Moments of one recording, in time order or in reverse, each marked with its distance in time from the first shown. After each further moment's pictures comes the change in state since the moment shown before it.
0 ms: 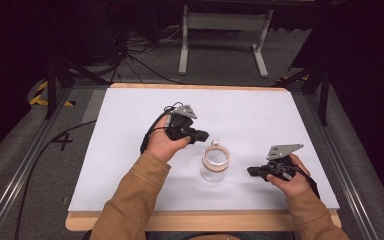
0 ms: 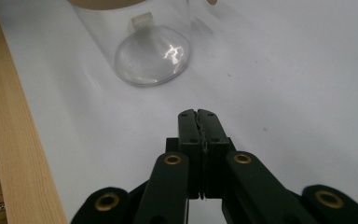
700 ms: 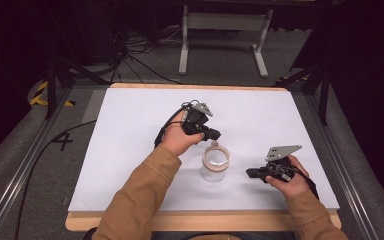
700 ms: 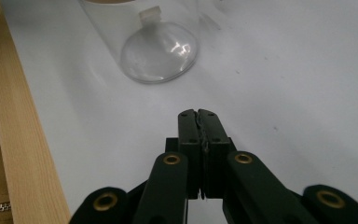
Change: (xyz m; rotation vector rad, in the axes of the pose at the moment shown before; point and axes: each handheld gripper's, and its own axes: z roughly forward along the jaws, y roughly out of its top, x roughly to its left) left arm 0.009 0.019 0.034 0.064 -0.033 0.021; right arm 0.001 -0.001 0.004 0.005 0.019 -0.005
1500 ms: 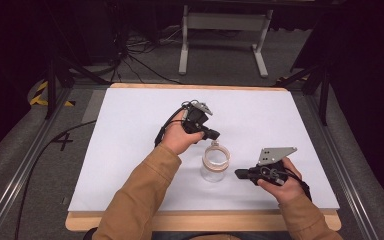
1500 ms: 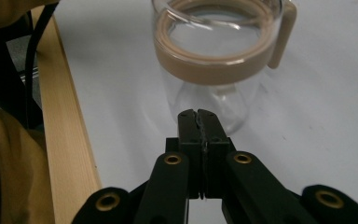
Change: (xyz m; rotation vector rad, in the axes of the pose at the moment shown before) left arm 0.004 0.001 0.002 0.021 -0.017 -0.032; right arm 0.038 0.030 -0.001 -0.095 0.055 -0.112
